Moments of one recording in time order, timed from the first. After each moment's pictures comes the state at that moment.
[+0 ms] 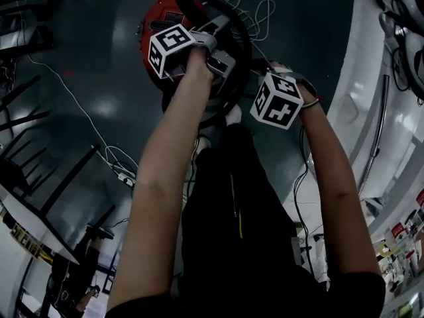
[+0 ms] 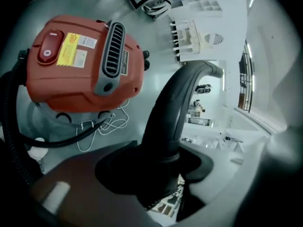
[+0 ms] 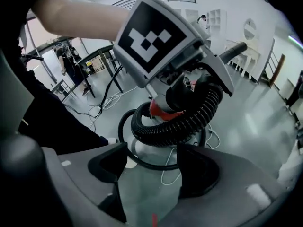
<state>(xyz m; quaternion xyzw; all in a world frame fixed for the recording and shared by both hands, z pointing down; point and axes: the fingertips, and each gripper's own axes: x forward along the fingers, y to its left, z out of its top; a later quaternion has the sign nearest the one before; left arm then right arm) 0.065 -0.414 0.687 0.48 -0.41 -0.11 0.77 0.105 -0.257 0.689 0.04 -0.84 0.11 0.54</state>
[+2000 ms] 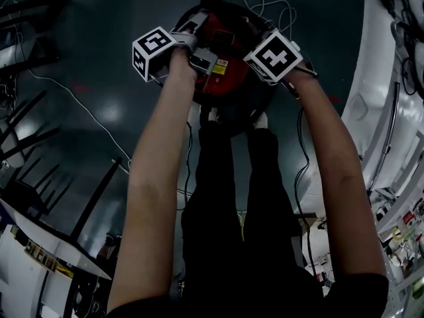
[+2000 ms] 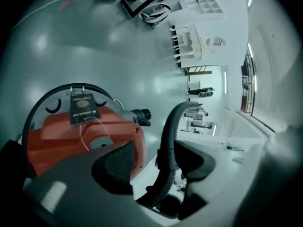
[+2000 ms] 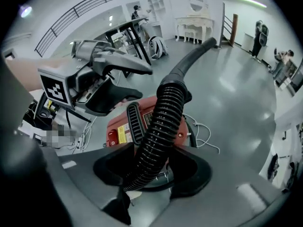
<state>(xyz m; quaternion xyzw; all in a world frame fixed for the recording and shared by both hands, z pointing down) -0.119 -0.516 0.710 0.48 -0.43 -0.10 0.76 -0.013 -0.435 0.716 0.22 -0.76 0.29 0.54</state>
